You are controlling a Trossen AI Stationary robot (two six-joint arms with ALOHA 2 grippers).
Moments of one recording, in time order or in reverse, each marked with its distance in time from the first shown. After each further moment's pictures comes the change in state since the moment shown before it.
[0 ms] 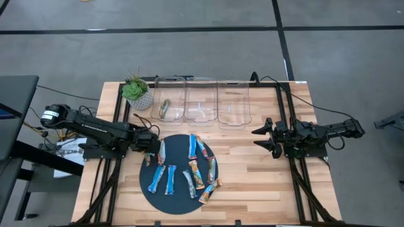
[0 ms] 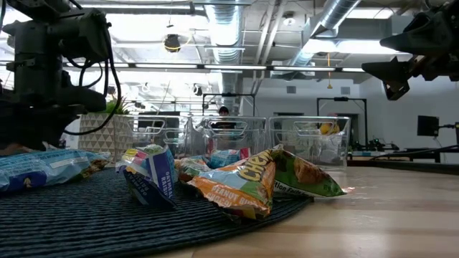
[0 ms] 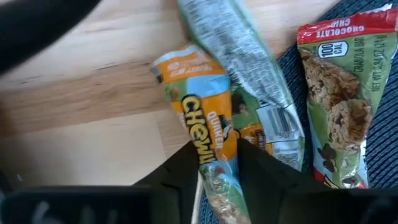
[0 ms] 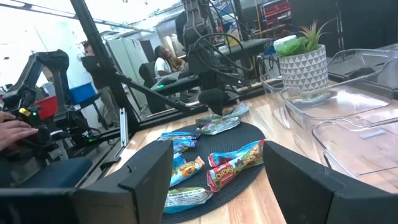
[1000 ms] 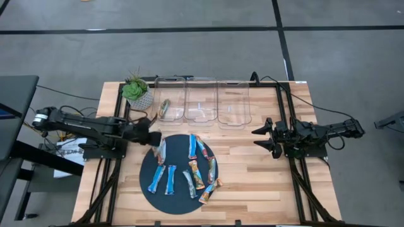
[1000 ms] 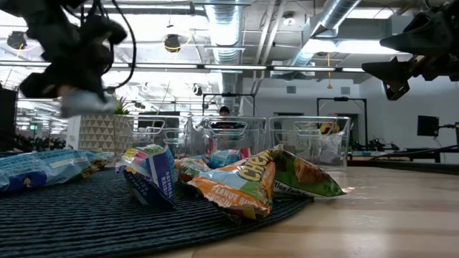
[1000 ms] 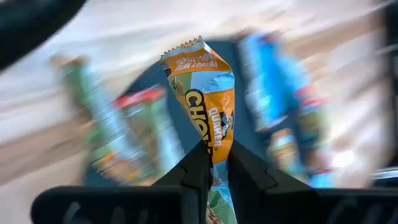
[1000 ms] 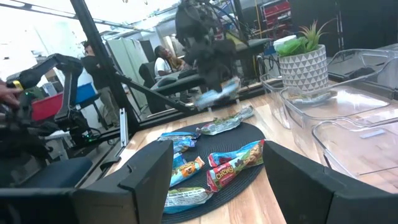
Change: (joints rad) left arm 0.000 -0.288 0.085 0.185 -0.169 0.146; right arm 0.000 0.000 0.000 0.000 0.000 0.000
